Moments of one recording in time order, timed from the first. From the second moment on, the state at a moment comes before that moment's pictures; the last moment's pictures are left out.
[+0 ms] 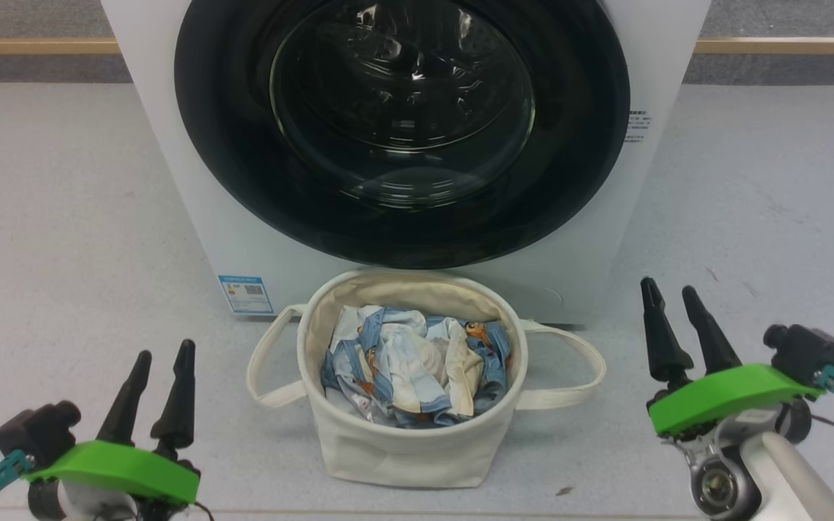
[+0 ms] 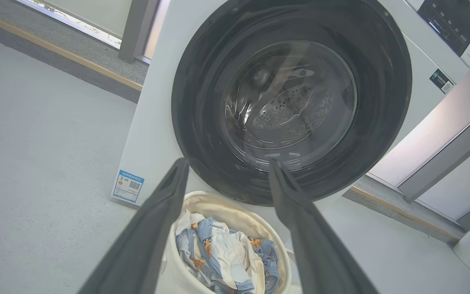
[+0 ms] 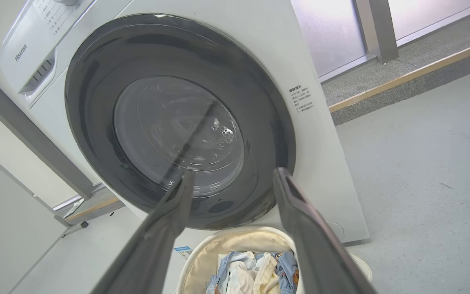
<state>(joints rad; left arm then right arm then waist) -0.16 0.21 -0.07 0.34 -0.69 -0.10 -0.14 -0.23 -0.23 0.30 0.28 0.79 0.13 -0.22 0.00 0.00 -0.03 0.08</state>
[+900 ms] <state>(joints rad) -0.21 0.25 -0.07 0.39 -0.39 -0.12 -0.21 -0.29 -0.22 0.33 0.30 0.47 0.13 -0.24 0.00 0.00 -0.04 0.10</state>
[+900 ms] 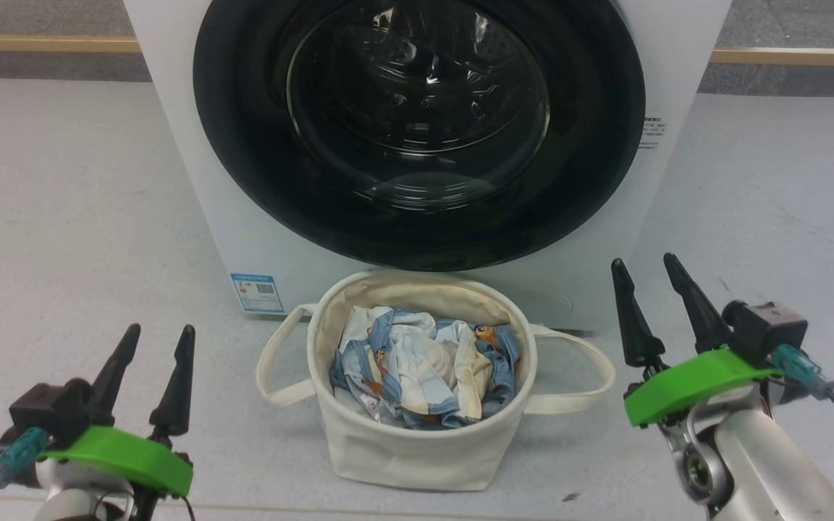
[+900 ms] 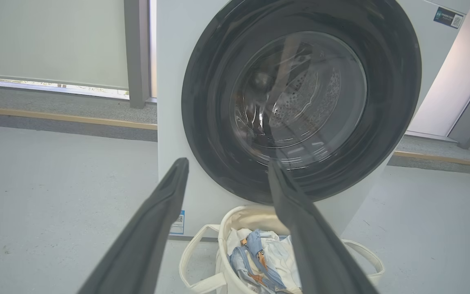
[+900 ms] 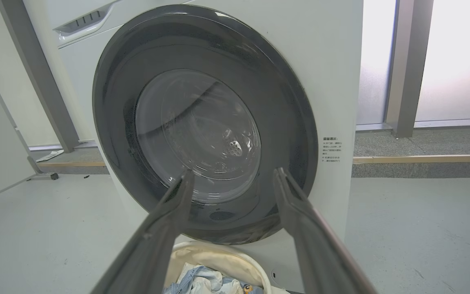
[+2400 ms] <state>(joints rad) -0.24 0.26 -0.02 0.40 -0.26 -0.12 -0.25 -0.30 -0.20 0.28 0.33 0.32 0.13 -0.25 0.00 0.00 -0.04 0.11</state>
